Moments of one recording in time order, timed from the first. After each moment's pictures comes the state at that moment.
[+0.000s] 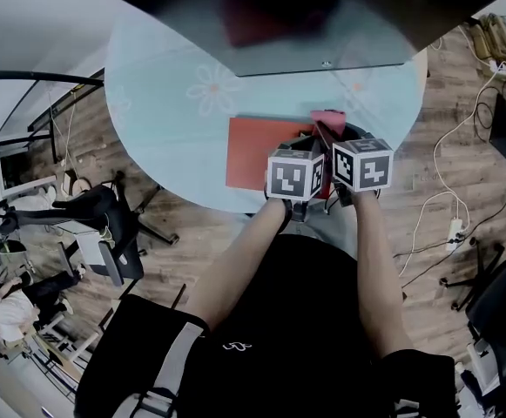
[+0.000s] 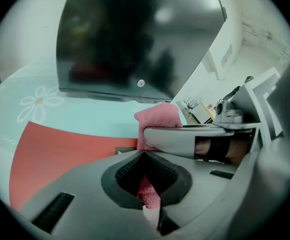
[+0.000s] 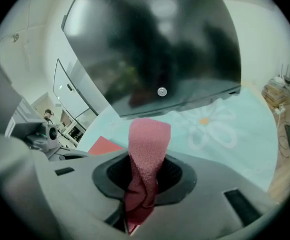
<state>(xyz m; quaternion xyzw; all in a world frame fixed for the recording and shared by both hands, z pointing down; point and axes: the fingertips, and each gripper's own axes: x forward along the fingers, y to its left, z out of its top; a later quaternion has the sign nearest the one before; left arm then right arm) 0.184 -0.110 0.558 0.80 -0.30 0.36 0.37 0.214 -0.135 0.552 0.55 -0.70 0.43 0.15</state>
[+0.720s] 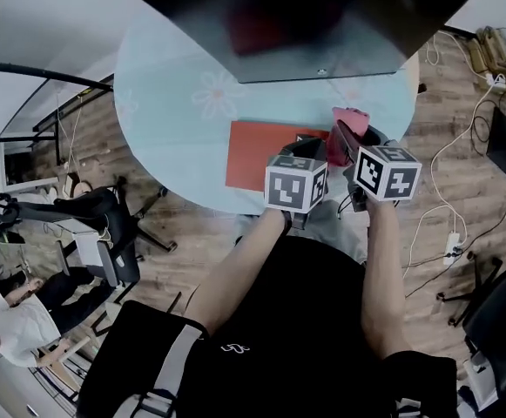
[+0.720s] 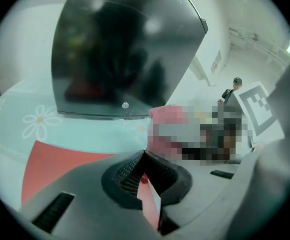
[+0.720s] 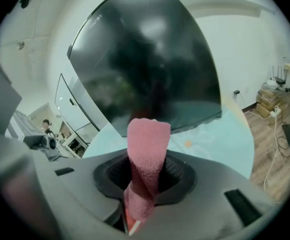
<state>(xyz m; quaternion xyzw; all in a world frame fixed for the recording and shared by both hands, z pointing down) 0.200 -0.102 0.499 0.84 -0.30 0.31 0.34 0.259 -0.126 0.489 0.58 -0.70 0.39 0.09</state>
